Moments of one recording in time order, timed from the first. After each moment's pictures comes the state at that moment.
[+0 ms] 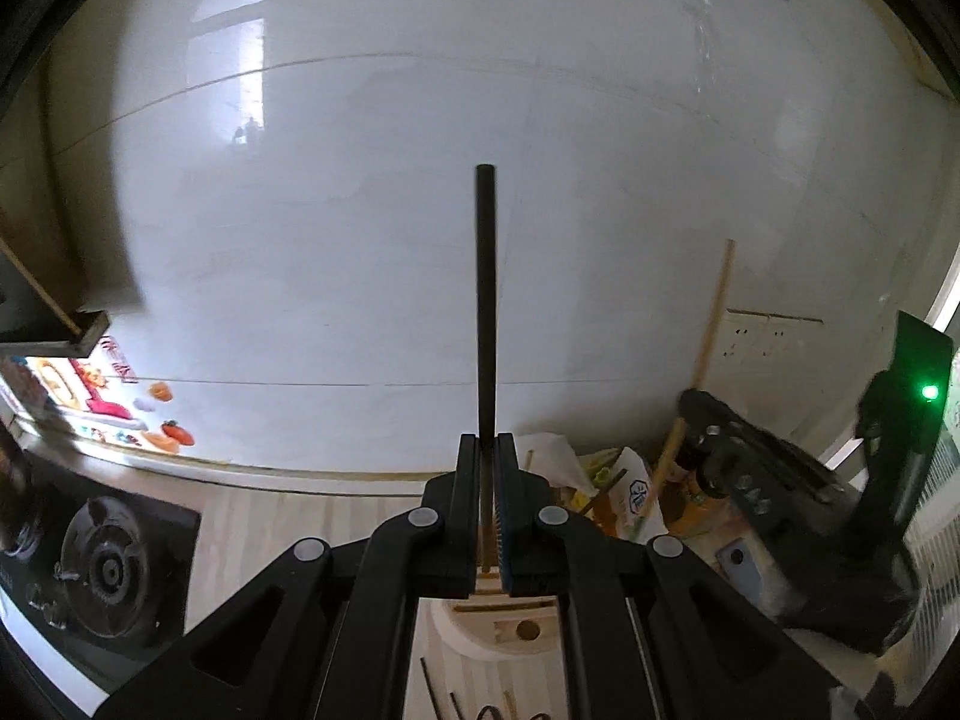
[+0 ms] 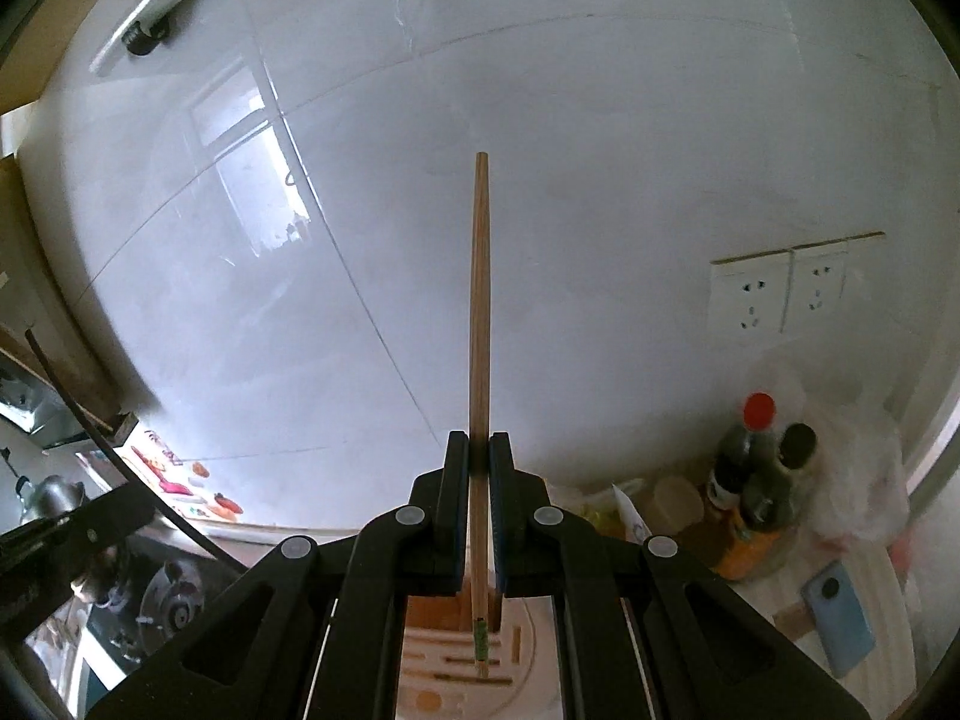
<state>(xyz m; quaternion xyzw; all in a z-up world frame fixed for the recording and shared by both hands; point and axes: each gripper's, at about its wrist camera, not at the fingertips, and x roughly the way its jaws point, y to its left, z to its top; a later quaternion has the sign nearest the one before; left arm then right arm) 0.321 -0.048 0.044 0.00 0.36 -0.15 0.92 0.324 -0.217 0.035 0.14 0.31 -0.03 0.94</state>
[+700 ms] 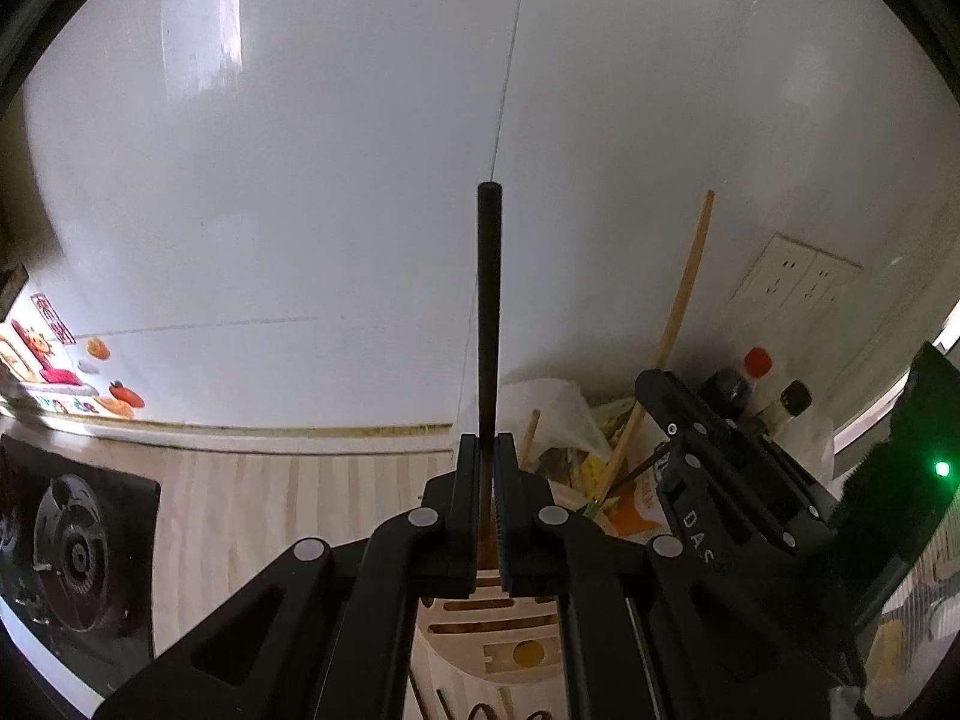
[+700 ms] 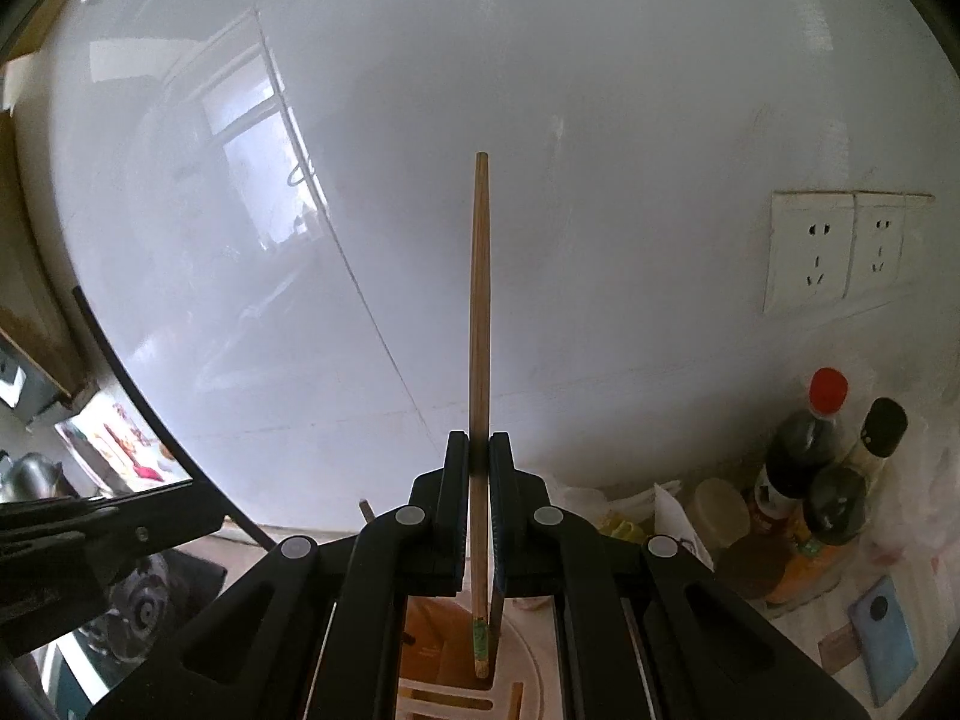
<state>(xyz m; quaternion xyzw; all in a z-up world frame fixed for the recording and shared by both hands) 0.370 -0.075 -0.029 0.01 0.44 -0.15 0.89 0.357 -0.205 -0.048 0.12 0.30 -0.02 0.95</state>
